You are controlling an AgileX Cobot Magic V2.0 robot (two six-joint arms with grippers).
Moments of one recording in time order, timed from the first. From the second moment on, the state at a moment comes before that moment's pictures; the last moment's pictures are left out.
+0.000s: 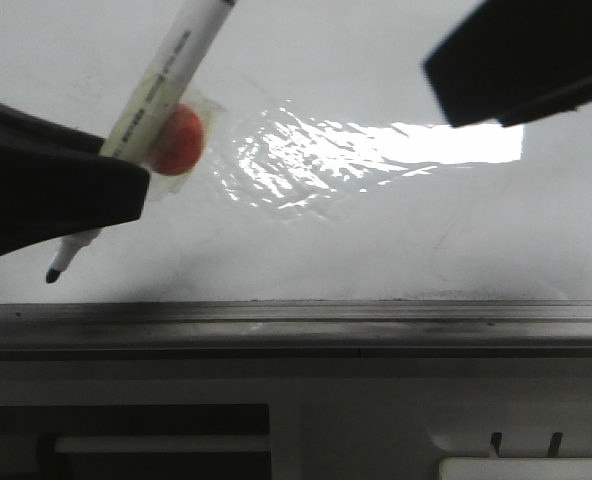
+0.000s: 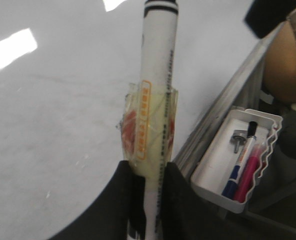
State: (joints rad) left arm -0.85 1.01 -0.28 0.29 -0.41 -0.04; right arm 0.81 0.88 -0.70 0.28 0.48 -0.17
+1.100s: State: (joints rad) left arm -0.88 0.89 -0.29 0.28 -0.33 -0.04; right arm 0.84 1.11 -0.92 0.32 0.51 -0.17
